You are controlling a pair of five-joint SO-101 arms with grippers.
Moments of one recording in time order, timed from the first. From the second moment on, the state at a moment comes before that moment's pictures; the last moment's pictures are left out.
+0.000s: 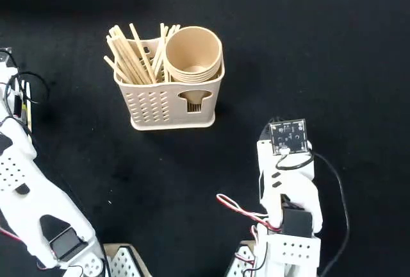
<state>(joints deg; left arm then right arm) -45.1 49.1 -38.2 80.5 -33.4 7.0 -102.2 97.0 38.1 17.8</state>
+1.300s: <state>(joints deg) -33.8 -12.2 10.0 74.7 -11.2 7.0 -102.2 97.0 38.1 17.8</state>
